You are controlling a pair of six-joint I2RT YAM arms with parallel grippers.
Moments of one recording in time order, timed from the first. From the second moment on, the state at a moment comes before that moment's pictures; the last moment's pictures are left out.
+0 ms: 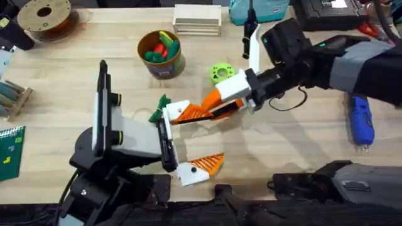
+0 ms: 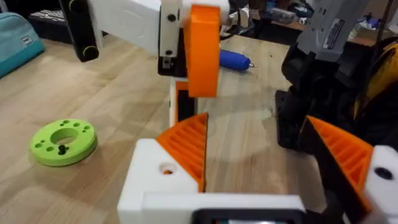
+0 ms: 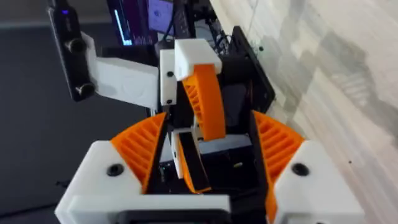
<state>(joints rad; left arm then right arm) -0.40 0.00 0.01 -0.09 0.93 -0.07 0.43 1.46 0.87 -0.61 -1.29 0.32</state>
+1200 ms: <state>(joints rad) -0.38 0.00 0.01 -0.09 0.90 -0.07 0.44 1.52 0.85 -0.38 -1.30 0.49</state>
